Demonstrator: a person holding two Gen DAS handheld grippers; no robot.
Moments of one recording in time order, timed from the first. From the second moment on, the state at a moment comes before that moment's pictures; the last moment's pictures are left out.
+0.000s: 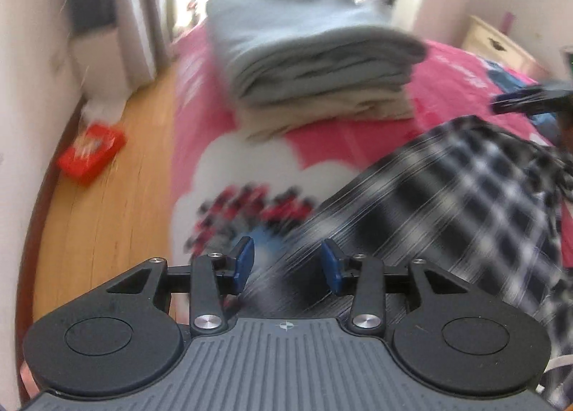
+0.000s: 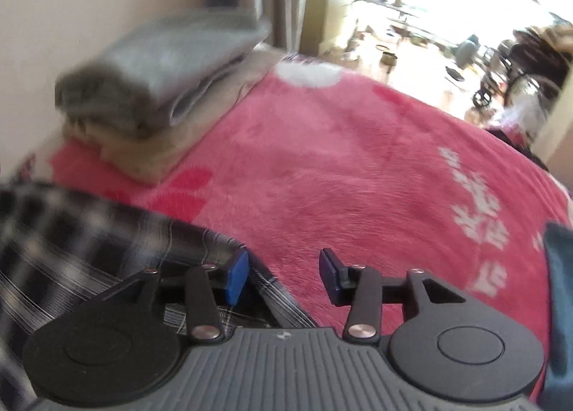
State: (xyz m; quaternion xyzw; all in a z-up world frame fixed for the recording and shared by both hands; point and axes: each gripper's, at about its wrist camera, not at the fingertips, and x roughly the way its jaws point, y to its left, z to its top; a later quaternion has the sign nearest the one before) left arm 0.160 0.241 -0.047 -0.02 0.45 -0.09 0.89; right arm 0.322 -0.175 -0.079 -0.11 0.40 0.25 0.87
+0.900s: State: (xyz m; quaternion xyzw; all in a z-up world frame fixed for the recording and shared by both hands) left arm 0.178 0.133 -0.014 0.06 0.37 -0.07 0.93; right arm 0.202 -0.355 -0.051 -0.04 0.39 0.05 0.92
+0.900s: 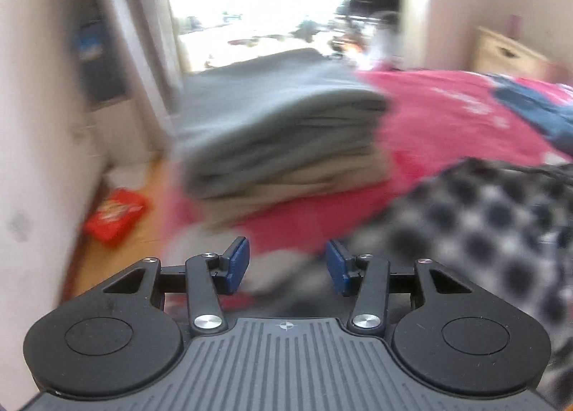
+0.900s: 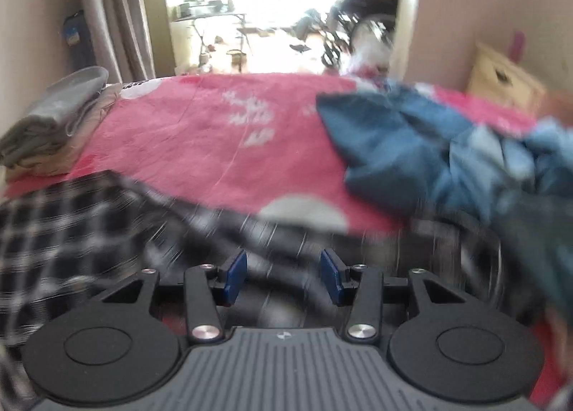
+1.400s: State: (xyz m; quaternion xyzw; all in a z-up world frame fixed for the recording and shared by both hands) left arm 0.170 0.023 -0.066 0.14 0.37 -0.19 0.90; right arm 0.302 -0.324 -0.116 -0.23 0.49 0.21 0.81
